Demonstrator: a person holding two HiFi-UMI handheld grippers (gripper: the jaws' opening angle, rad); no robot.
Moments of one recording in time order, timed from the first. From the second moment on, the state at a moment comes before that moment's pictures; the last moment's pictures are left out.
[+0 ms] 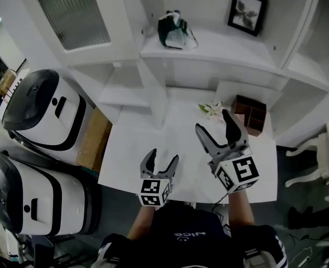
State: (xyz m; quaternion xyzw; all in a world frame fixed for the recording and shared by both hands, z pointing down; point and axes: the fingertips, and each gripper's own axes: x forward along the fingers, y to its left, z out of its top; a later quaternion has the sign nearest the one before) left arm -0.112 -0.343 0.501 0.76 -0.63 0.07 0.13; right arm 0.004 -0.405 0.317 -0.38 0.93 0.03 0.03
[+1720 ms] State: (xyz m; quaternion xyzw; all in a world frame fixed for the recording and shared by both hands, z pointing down) left arm -0.133 -0.356 0.500 0.80 -0.58 0.03 0.16; right arm -0.108 -0.564 0.150 -0.43 0.89 0.08 -0.09
